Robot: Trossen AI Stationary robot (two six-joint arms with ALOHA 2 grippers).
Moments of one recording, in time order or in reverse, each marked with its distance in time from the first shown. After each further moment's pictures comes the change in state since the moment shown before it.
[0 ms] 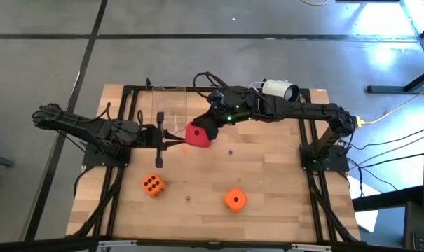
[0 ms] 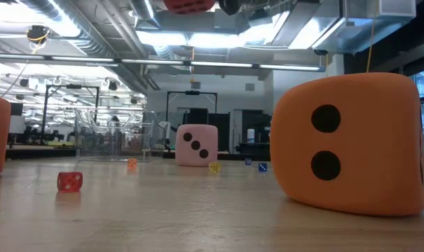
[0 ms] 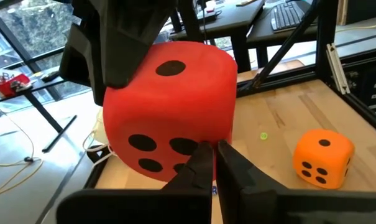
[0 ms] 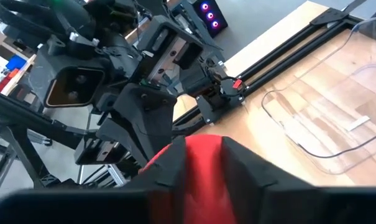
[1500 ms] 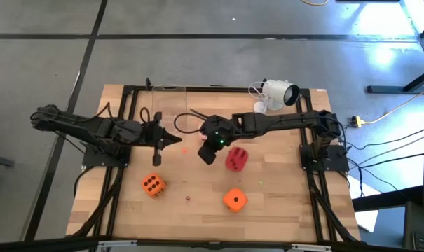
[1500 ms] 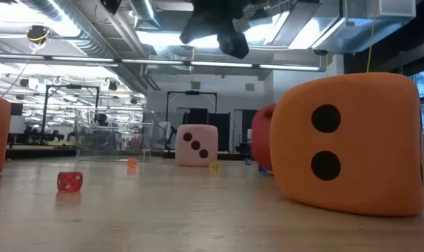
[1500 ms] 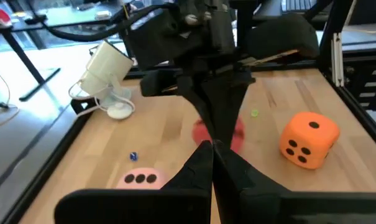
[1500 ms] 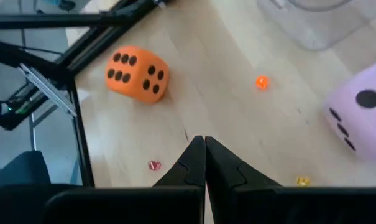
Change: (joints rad) left arm 0.017 -0.052 -0.041 -0.143 0.043 -0.217; right arm 0.061 0.135 -0.088 -0.210 -0.020 -0.012
